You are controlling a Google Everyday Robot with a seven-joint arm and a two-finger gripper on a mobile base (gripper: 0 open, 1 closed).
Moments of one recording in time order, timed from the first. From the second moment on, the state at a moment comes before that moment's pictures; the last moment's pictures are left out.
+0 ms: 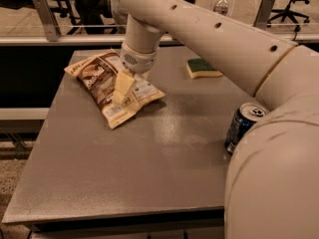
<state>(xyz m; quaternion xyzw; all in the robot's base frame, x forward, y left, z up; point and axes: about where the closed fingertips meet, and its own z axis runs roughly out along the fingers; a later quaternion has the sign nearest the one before) 0.629 0.063 0.844 -0.52 0.85 0.08 0.11</state>
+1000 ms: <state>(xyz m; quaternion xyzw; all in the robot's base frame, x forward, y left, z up) 0.596 0.028 0.873 -0.53 0.84 0.07 0.10</state>
